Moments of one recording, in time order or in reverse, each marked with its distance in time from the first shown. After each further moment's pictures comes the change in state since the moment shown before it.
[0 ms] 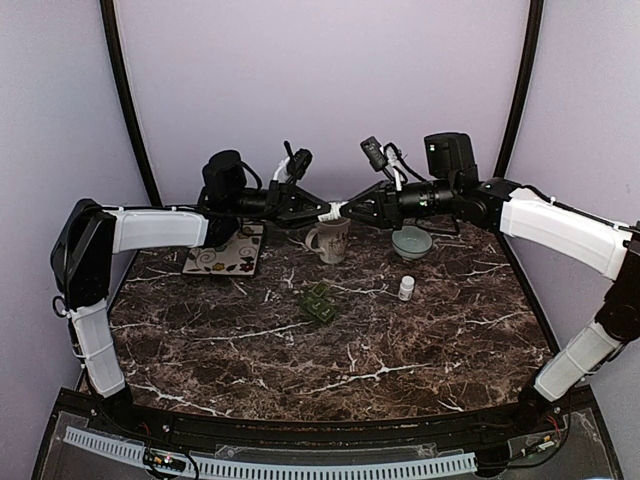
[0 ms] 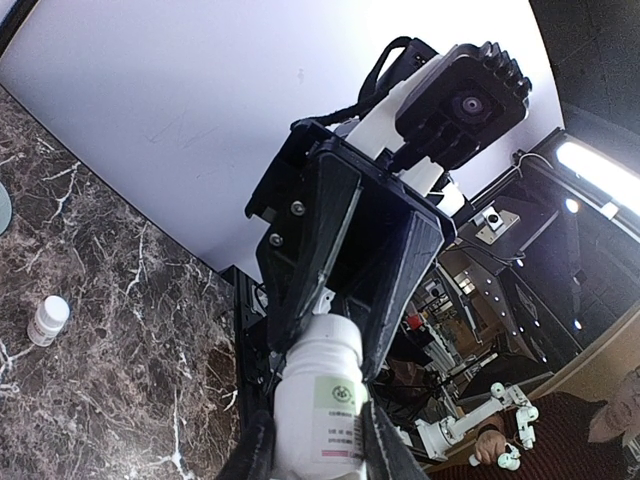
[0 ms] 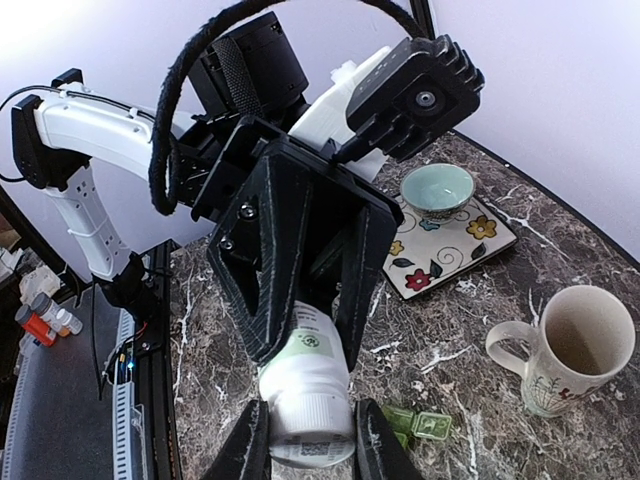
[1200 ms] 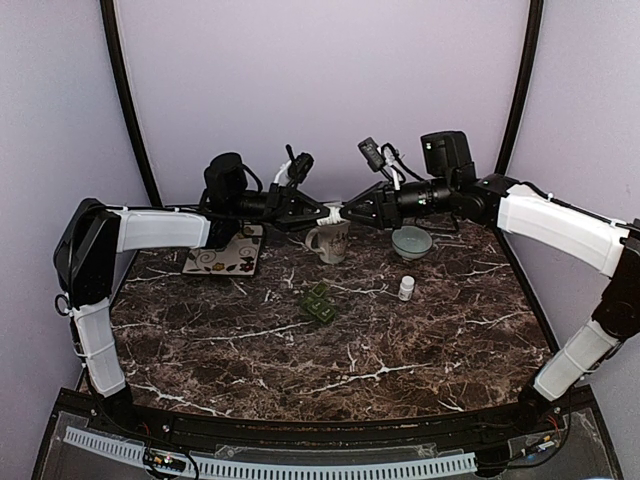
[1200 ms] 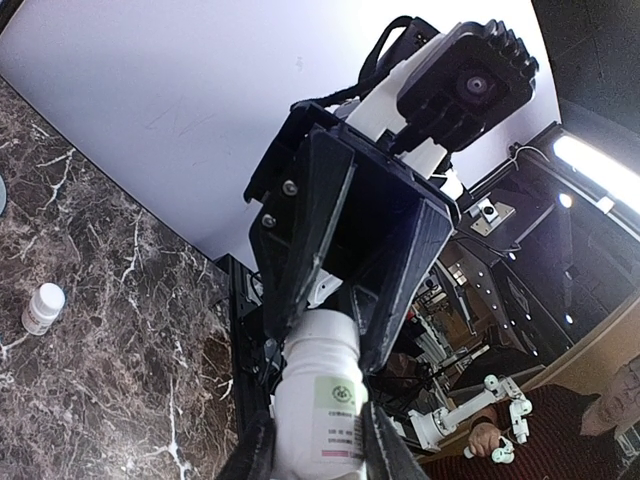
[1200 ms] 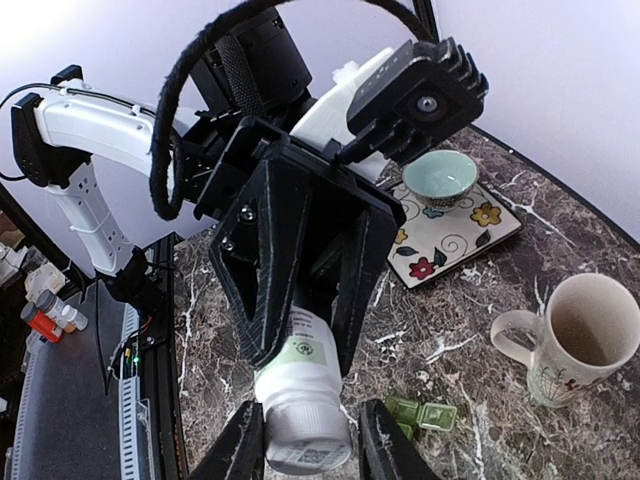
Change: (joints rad) left arm 0.000 0.021 0.000 0.024 0.037 -0.018; right arm -0.002 0.023 0.032 -0.054 -0.019 0.001
